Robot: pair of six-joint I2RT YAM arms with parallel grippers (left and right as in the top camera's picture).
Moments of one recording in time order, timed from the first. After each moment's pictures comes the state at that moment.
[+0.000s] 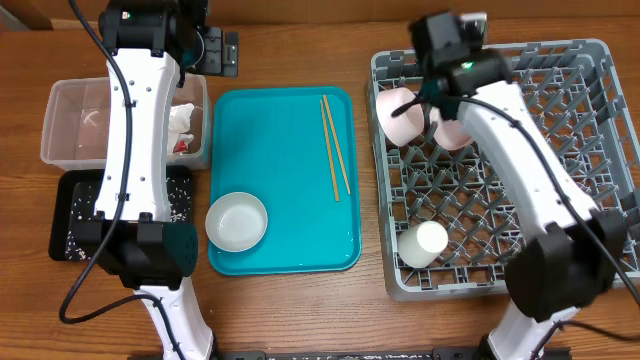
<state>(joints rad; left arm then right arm) -0.06 2.06 2.33 -1.31 -0.09 -0.02 0.31 1.87 1.84 -1.00 0.59 0.30</state>
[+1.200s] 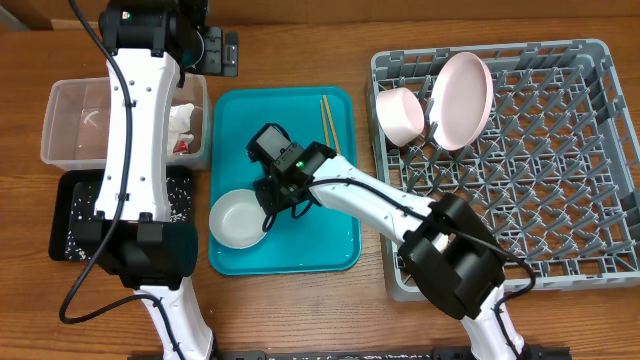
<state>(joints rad) -0.06 2.06 2.33 -1.31 -0.09 -0.02 0.85 2.17 1.67 -0.69 -0.17 0.38</state>
